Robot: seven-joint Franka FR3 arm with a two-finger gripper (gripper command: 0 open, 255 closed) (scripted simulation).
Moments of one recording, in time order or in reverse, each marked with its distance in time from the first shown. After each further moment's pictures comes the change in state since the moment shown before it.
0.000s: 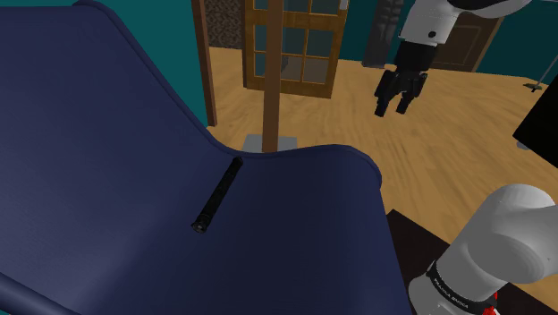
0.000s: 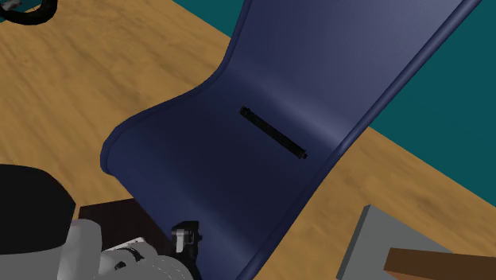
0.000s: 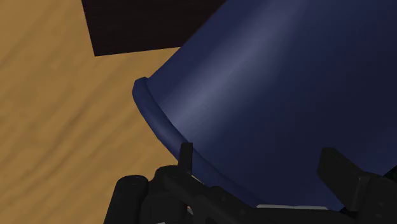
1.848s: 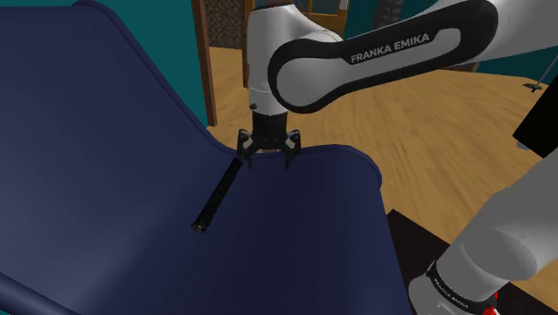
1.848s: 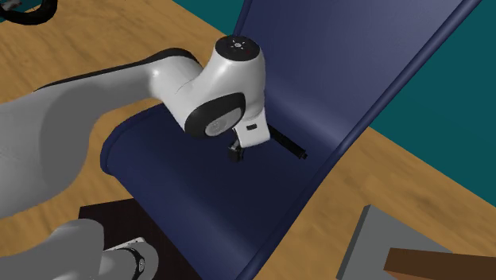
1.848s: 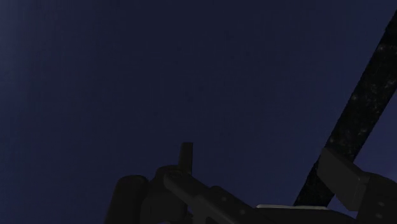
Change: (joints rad) arm -0.073 0.630 0.679 0.219 -0.010 0.427 1.070
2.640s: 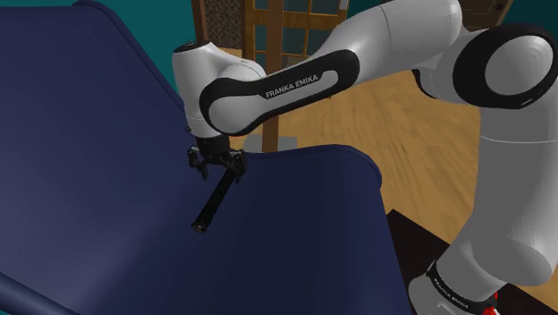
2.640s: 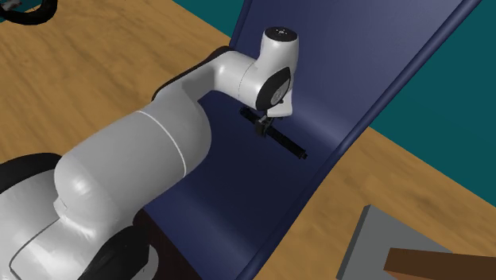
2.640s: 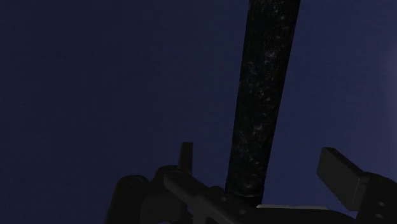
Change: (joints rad) arm 0.156 0.561 0.021 0.453 -0.376 -0.063 0.497
